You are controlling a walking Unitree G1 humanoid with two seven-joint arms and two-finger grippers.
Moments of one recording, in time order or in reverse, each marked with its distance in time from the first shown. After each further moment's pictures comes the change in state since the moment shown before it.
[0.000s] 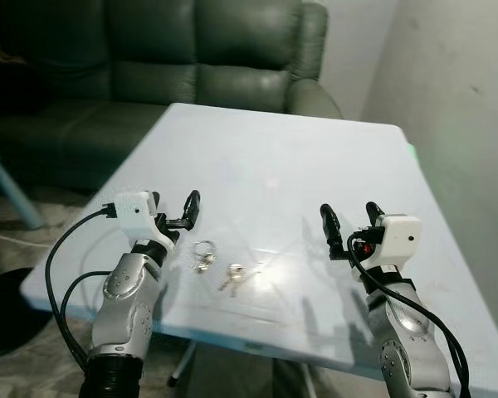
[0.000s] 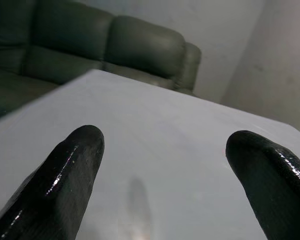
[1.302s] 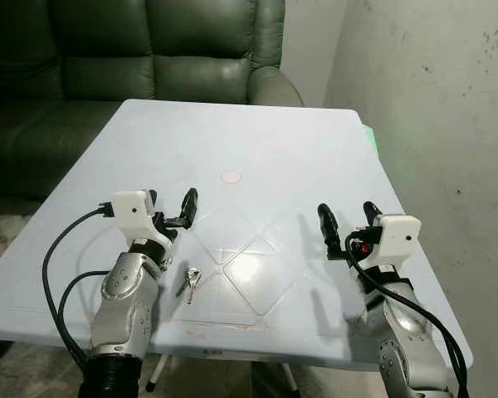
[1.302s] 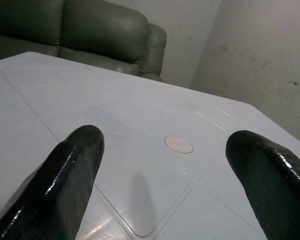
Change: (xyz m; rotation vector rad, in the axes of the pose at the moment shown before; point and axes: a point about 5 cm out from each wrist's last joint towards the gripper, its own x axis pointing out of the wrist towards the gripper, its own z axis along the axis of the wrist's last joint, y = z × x) left arm 0.000 0.000 0.002 0.008 -0.020 -0.001; right arm 0.001 0.002 0.000 0.003 -0.001 0.008
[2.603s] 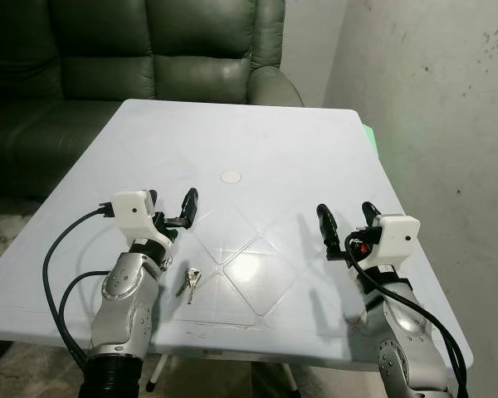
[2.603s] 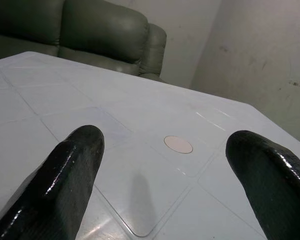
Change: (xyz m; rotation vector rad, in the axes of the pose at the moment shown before) left arm 0.000 -0.001 0.000 -0.003 -0.001 -0.001; right arm 0.000 0.000 0.000 0.005 0.001 0.003
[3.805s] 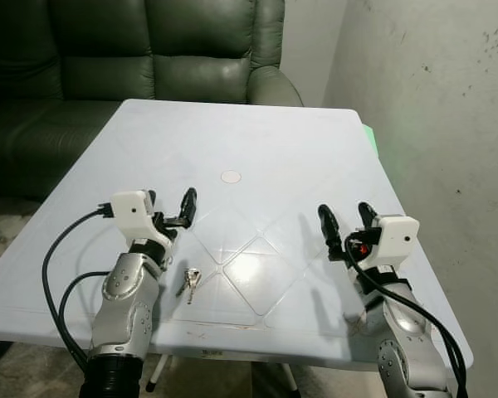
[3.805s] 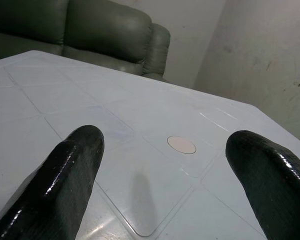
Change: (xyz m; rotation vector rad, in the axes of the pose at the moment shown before) left arm 0.000 0.000 0.000 -0.004 0.000 0.018; right arm 0.000 0.001 -0.001 0.011 0.001 0.014
